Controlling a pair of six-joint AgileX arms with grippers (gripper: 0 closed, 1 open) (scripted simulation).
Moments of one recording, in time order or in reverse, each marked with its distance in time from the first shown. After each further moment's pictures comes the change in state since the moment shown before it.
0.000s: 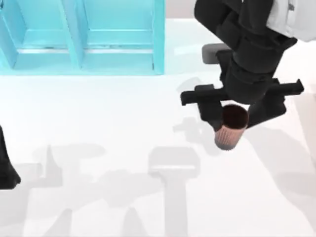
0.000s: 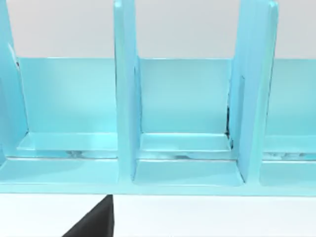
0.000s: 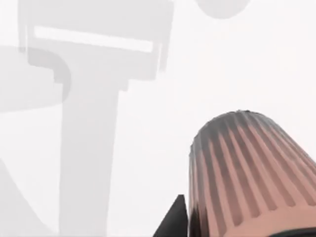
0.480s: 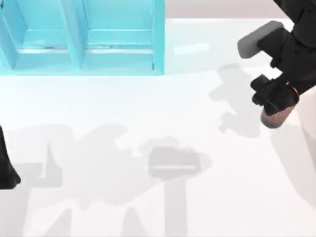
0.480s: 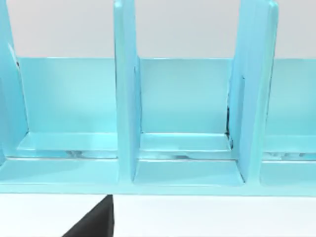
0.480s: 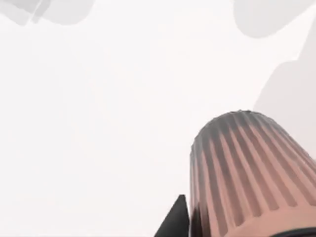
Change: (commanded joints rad) left arm 0.000 0.000 0.000 0.000 0.000 0.000; right arm -0.248 -0.039 -0.030 0.007 -0.001 -0.797
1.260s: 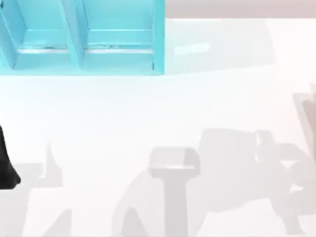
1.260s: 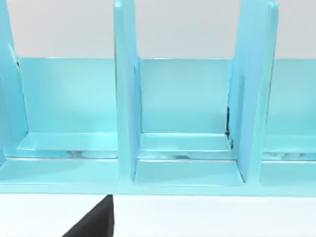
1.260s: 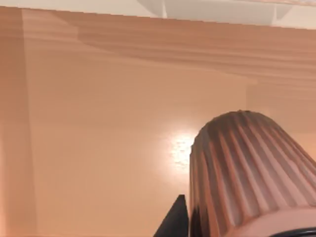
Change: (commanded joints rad) left arm 0.000 0.000 0.000 0.000 0.000 0.000; right arm -0.610 -0.095 -0.170 0.007 0.004 -1.582
